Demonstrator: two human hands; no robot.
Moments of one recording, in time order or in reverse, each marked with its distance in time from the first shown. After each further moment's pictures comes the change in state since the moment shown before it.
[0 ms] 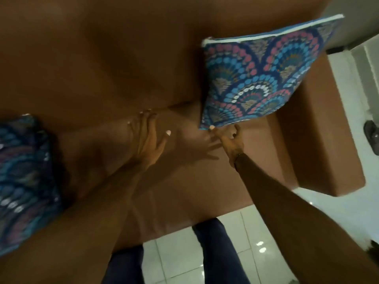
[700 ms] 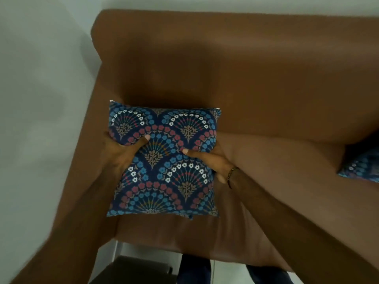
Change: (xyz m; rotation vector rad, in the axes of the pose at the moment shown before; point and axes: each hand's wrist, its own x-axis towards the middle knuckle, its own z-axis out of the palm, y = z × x) left_hand -0.198 -0.387 -0.292 -0.500 0.460 -0.966; right_hand -0.262 -0.005 0.423 -0.211 -0.868 -0.128
